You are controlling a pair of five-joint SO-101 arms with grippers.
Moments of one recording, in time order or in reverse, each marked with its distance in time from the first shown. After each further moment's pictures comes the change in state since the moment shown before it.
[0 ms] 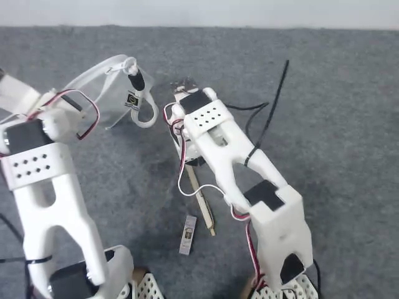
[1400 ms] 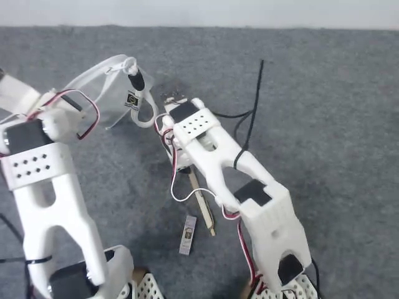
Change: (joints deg) left arm 0.0 0.0 0.0 0.0 0.0; right arm -3.1 8.4 1.3 -7.9 0.0
